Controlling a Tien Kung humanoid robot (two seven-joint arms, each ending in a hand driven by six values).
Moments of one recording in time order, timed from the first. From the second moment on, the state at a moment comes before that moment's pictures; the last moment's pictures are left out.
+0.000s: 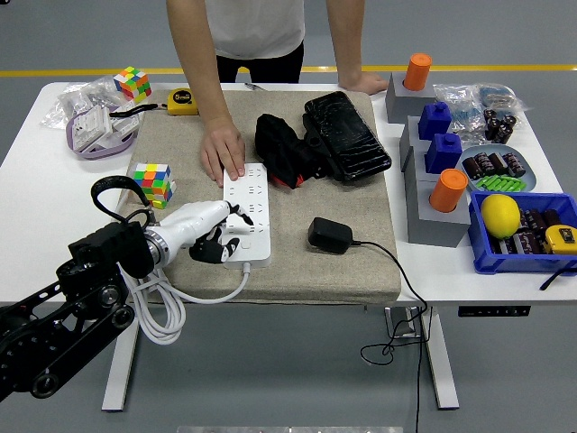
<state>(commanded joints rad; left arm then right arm) -0.40 0.31 -0.90 -1.50 1.93 -0.16 0.32 -0.01 -0.27 1.48 0.31 -1.10 0.07 -0.13</state>
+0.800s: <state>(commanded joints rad) -0.39 0.25 -1.04 -1.33 1.95 0.00 0.20 0.00 -0.27 1.46 0.31 -1.09 0.07 -0.13</state>
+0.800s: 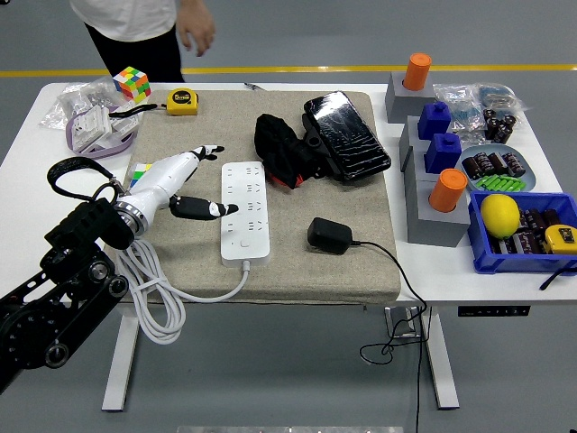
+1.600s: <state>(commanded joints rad) -0.35 0.25 -1.08 -1.33 1.95 -0.04 0.23 -0.01 -0.26 1.47 0.31 -1.10 0.07 -0.13</state>
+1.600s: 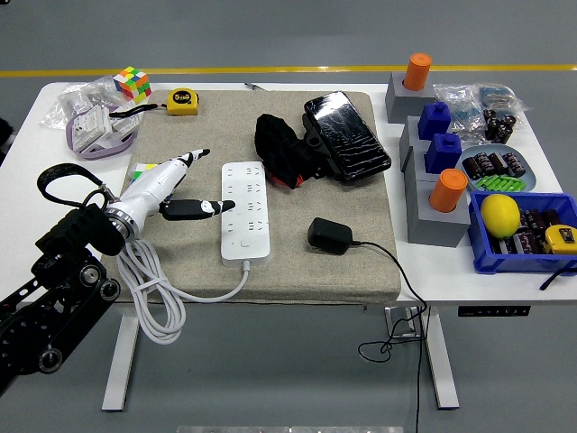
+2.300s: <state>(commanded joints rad) -0.32 0.25 -1.12 -1.35 1.96 -0.05 0.24 -0.01 -0.24 1.48 0.31 -1.10 0.06 -0.14</state>
